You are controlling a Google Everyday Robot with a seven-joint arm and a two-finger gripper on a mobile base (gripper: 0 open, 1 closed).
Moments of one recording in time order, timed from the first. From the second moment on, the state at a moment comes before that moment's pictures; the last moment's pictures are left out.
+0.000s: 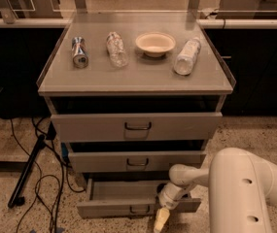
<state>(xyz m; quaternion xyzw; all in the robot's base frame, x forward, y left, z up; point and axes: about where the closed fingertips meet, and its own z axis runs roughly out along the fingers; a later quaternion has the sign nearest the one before) 0.468 -0.100 0.204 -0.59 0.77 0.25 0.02</state>
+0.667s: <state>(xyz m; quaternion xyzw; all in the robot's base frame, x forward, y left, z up) 0.450 -0.118 0.200 -0.61 0.75 0.26 0.00</state>
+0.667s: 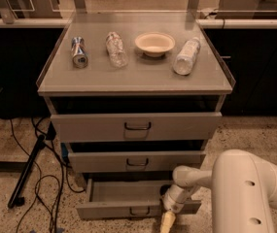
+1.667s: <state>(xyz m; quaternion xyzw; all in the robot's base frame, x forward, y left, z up) 0.423 -0.151 0.247 -0.61 0.74 0.29 0.03</state>
